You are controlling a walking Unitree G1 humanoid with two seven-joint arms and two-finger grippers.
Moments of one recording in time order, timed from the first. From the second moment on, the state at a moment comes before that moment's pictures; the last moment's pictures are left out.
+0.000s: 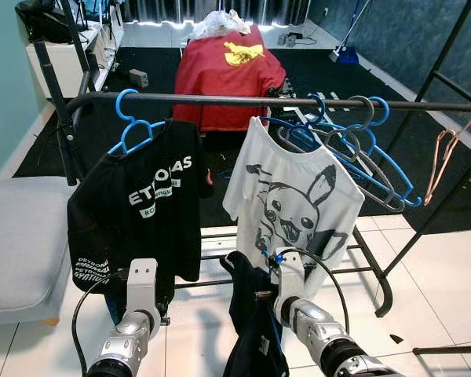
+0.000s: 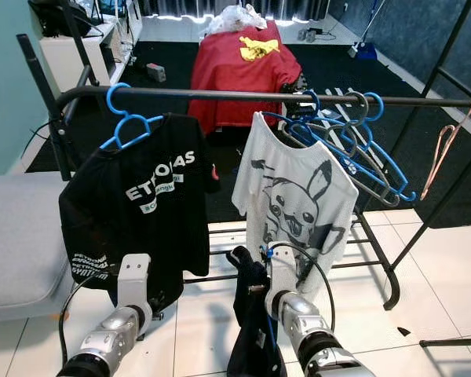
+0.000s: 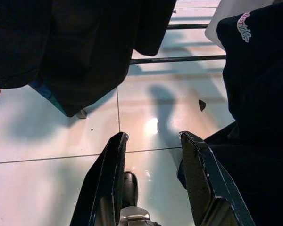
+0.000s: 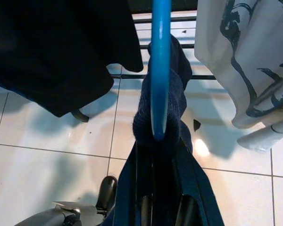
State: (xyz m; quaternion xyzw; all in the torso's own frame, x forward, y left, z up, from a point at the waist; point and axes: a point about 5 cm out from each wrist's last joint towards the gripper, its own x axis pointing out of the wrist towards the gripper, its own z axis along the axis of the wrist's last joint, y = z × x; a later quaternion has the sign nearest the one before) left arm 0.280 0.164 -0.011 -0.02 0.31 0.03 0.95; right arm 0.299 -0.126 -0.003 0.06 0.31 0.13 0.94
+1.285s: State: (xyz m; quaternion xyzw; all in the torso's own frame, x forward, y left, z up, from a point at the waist) left arm 0.204 0.175 0.159 -0.02 0.02 -0.36 0.93; right arm 0.250 -0.197 0.170 0.01 0.13 0.65 0.75
